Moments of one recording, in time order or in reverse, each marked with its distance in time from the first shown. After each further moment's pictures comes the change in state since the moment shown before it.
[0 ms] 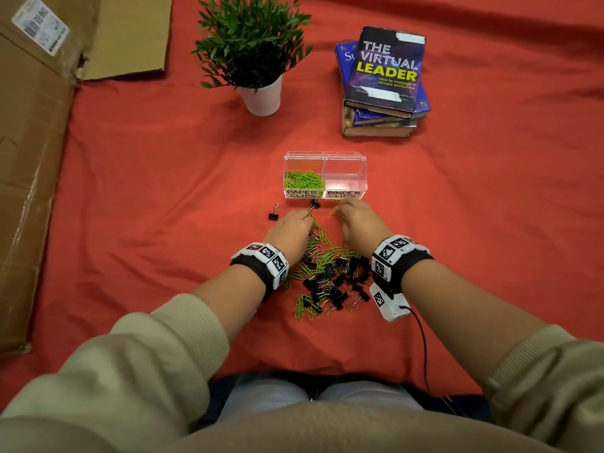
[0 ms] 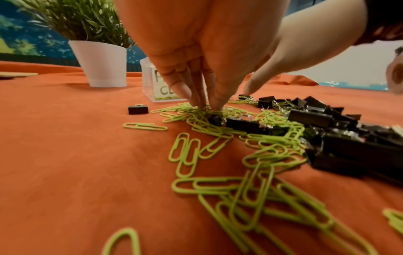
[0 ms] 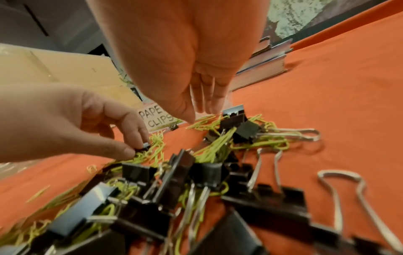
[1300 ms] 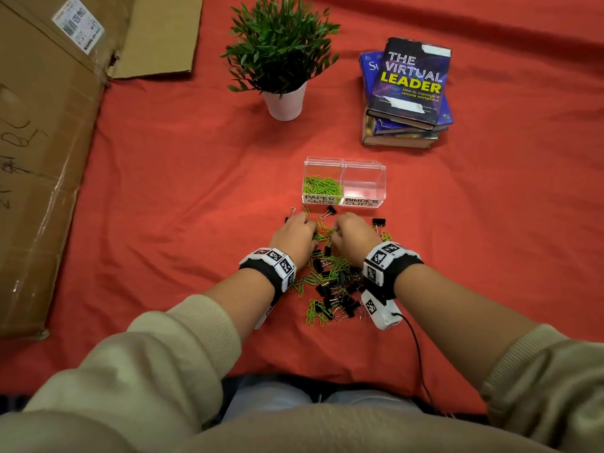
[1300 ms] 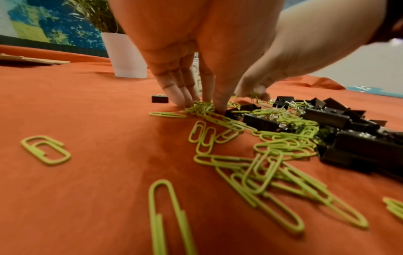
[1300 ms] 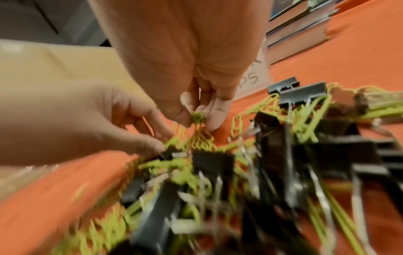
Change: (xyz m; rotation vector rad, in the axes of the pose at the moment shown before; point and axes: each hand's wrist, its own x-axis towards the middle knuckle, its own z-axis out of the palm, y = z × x) left_hand -0.011 -0.012 -0.007 -0.014 -0.024 -0.162; right_hand 0.013 -0.041 0.011 0.007 -0.153 0.076
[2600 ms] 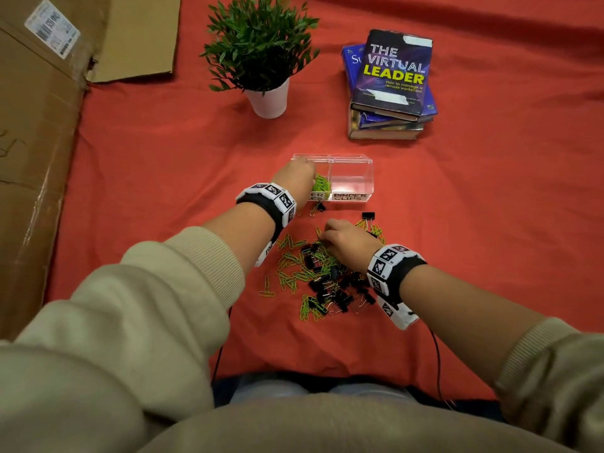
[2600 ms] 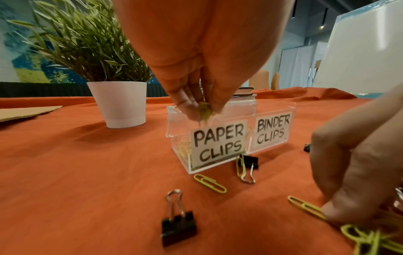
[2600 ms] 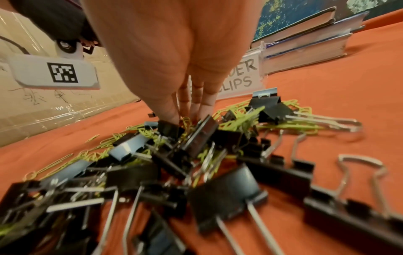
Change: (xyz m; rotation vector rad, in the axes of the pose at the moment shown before) left_hand 0.080 0.016 -0.066 -0.004 0.017 0.042; right_hand -0.015 0.026 0.008 -0.199 -0.062 -0.358
